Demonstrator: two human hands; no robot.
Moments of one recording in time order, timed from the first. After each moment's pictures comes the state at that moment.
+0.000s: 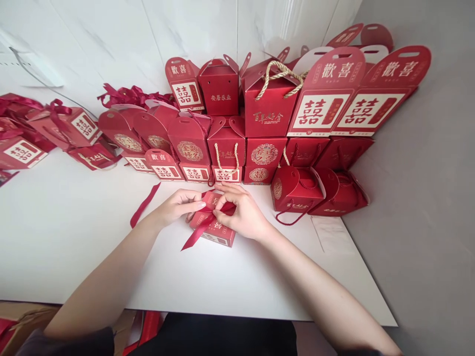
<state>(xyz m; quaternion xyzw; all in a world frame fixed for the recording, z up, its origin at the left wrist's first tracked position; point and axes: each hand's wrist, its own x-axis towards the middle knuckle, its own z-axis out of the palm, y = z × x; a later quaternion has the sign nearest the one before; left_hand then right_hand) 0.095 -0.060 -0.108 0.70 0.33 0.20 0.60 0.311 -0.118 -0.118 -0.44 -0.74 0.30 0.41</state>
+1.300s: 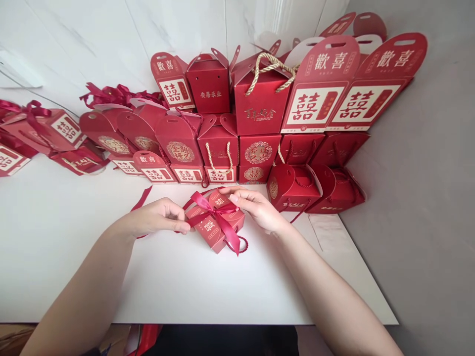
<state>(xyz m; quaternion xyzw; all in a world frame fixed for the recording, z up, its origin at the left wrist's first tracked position) 0.070 -0.056 -0.093 0.71 0.41 0.02 0.57 0.348 -0.109 -0.139 -0.36 -0.54 0.60 0.47</state>
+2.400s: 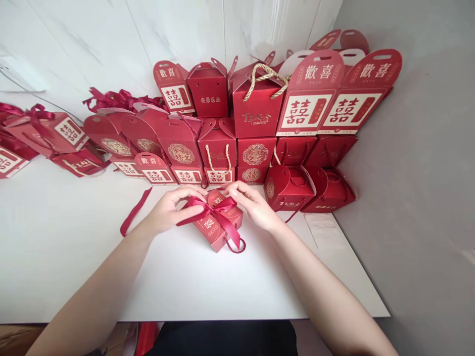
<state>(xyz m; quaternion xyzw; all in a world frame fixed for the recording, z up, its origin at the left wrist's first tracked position) 0.107 -0.069 -0.101 0.78 0.36 0.28 0.43 0.344 -0.111 -0.128 -0.40 -0.60 0.50 0.49</state>
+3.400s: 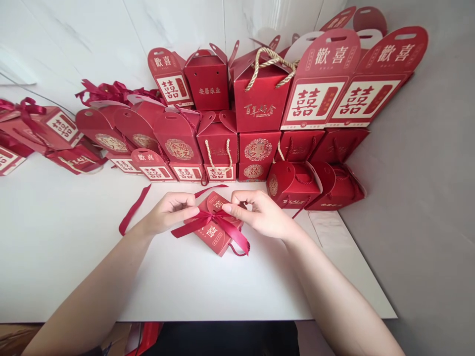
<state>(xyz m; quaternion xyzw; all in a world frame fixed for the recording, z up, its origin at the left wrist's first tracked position) 0.104 -0.068 -0.102 0.74 0.30 0.23 0.56 0.353 -0.128 -0.105 -0.42 -0.68 0.47 0.37</state>
